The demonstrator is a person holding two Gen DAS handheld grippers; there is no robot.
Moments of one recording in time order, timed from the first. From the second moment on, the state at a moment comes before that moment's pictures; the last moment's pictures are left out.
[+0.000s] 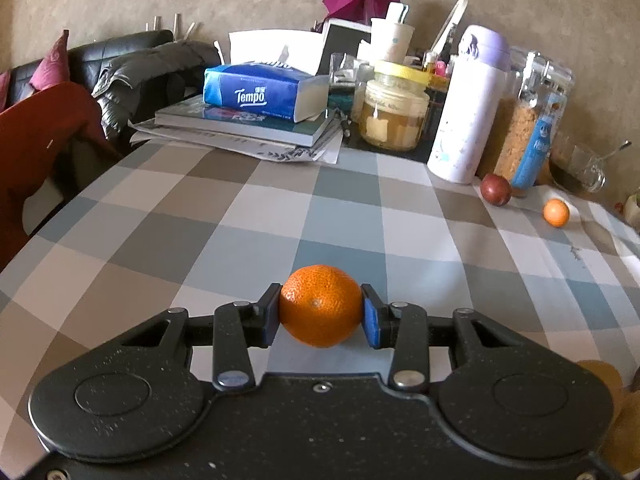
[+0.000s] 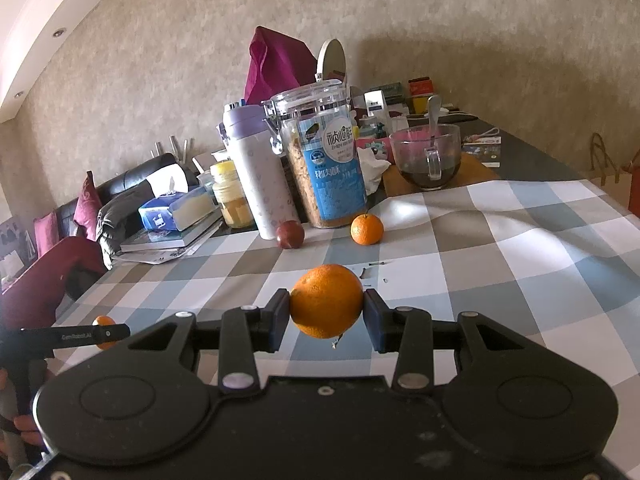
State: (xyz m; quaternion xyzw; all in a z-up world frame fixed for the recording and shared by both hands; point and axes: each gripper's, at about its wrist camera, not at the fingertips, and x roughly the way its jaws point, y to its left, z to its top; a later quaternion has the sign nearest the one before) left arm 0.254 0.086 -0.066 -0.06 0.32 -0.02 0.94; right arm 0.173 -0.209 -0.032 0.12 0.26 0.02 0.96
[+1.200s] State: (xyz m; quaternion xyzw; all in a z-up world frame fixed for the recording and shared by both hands) left arm 0.239 0.062 -0.043 0.02 0.32 -0.01 0.95; right arm 0.182 -0.225 -0.021 0.15 0.31 -0.08 0.93
